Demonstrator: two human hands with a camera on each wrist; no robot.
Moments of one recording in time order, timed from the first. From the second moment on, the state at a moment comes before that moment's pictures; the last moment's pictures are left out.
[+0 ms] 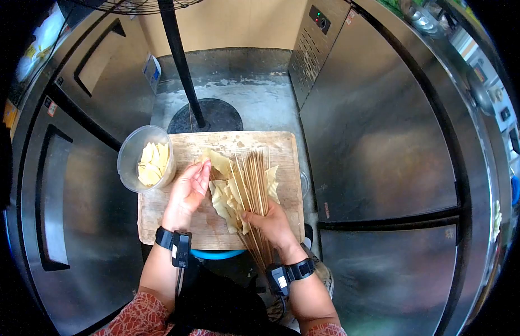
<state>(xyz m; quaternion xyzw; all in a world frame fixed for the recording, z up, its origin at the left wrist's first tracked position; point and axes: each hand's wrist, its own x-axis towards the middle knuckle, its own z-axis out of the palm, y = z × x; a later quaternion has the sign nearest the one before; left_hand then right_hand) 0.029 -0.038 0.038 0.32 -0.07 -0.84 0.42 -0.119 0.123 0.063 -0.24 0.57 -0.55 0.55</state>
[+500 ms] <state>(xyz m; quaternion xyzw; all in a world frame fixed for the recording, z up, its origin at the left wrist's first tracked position) 0.020 -0.028 0.035 0.25 -0.16 -0.87 0.40 -0.115 0.119 0.056 -0.27 0.58 -0.52 0.57</state>
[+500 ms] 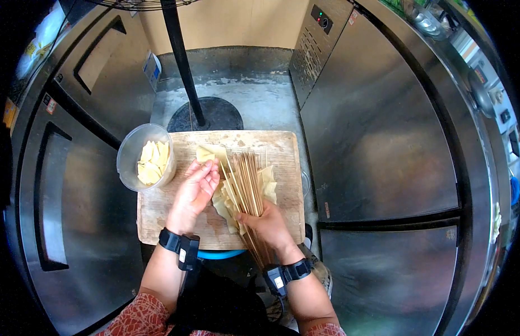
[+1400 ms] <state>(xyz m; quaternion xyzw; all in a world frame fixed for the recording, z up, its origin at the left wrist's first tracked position) 0.001 0.003 0.053 0.26 -0.31 -0.82 0.41 -0.112 0.112 0.059 -0.25 0.58 -0.55 0.55</state>
